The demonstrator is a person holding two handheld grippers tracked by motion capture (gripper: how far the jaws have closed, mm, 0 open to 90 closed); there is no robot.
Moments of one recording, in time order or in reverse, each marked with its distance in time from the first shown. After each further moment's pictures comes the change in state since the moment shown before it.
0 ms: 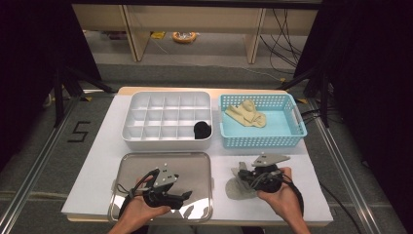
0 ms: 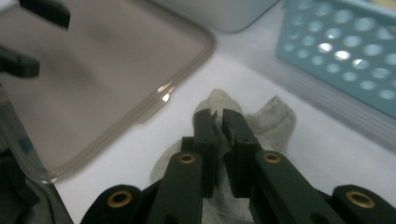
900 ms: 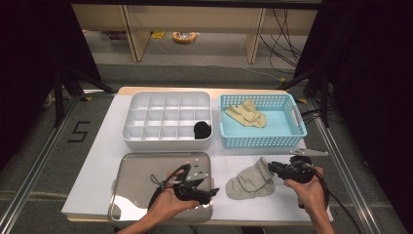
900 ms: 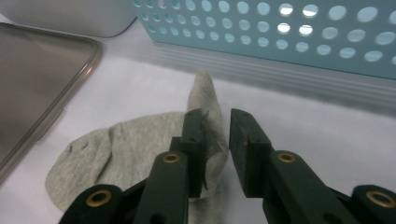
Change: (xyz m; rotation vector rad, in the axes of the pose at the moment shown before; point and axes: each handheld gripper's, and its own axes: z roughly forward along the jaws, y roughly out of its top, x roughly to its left) left arm -0.043 0.053 0.061 -0.009 -0.106 0.058; right arm -0.083 -0.040 -0.019 -0.056 -0.107 0.313
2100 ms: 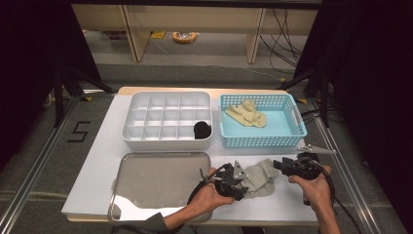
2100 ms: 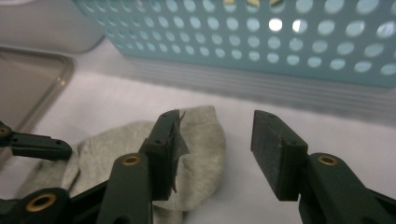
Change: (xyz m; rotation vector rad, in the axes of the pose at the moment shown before) left arm -0.027 0.026 0.088 0.103 -0.024 0.106; right arm -0.023 0.002 -0.001 -0.013 -0.062 0.029
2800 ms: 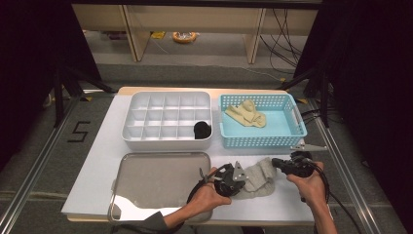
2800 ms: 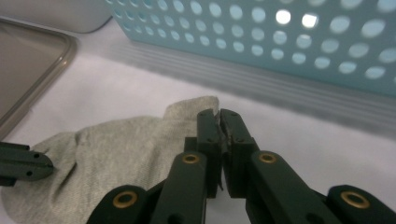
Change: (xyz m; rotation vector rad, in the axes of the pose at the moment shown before) left arm 0.003 0.001 -0.012 -0.022 -0.009 0.063; right arm 0.010 0.007 0.008 0.034 0.025 -0.061
